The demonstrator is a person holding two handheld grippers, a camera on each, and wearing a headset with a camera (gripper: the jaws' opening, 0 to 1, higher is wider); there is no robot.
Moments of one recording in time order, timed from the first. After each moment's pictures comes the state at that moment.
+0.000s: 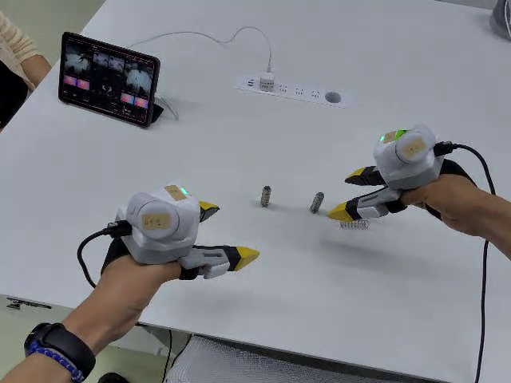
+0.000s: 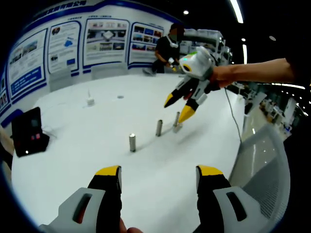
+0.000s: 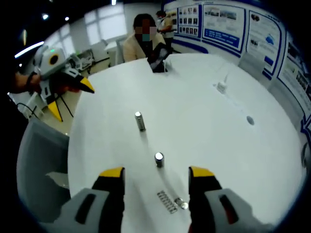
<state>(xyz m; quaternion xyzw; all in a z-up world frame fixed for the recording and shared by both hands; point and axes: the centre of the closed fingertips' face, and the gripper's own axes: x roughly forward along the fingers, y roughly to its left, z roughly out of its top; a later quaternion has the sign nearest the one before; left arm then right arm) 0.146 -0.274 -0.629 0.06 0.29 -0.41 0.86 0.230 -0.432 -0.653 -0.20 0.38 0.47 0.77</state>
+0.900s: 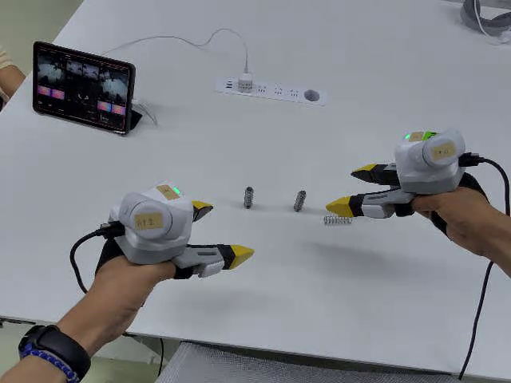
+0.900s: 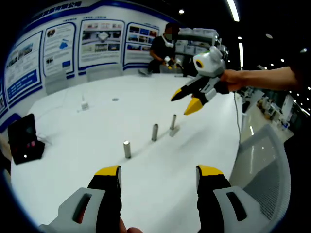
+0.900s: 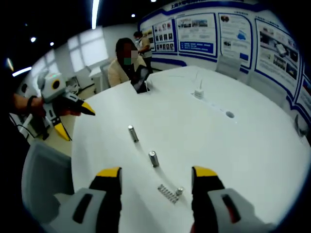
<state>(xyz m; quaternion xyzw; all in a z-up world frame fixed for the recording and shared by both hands) 0.153 -0.294 -0.626 0.06 0.29 -0.43 0.85 0.222 -0.465 -0.627 -0.11 0.33 0.41 0.84</state>
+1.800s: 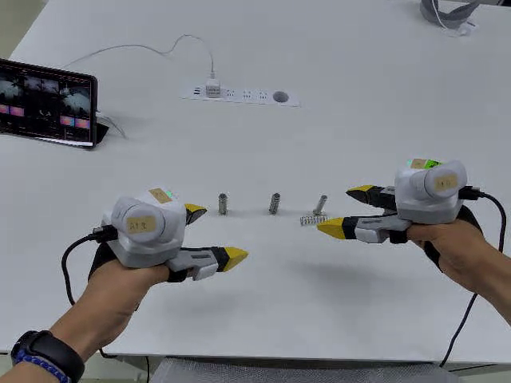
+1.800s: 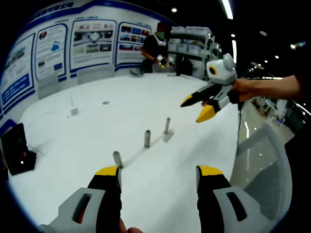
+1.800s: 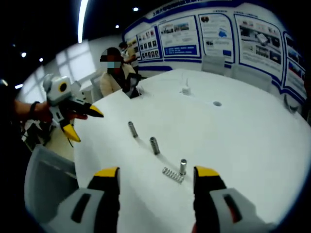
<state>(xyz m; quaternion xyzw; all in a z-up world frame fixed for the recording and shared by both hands) 0.163 -0.324 -0.628 0.07 0.28 -0.46 0.84 0.185 -0.494 -0.631 -0.05 0.32 0.36 0.87</state>
